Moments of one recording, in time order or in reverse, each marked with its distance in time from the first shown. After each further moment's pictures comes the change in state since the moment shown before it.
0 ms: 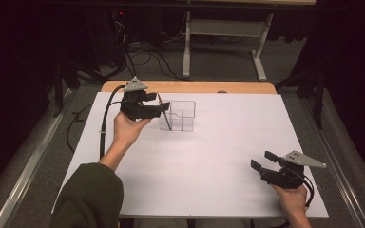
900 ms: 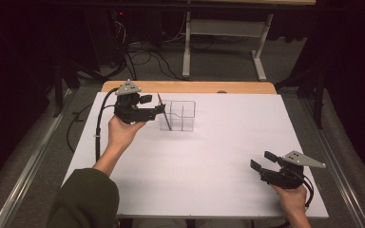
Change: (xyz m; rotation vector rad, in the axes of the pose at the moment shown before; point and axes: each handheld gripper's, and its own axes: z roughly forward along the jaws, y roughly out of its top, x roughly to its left) left arm 0.002 -0.008 -0.016 -0.030 -0.013 -0.014; right arm 0.001 0.000 0.001 0.002 0.000 -0.005
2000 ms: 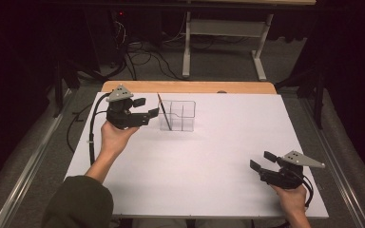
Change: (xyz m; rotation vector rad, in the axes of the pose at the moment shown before) left arm 0.000 -0.012 -0.020 -0.012 0.020 0.011; right arm 0.001 0.000 0.001 0.007 0.002 0.000
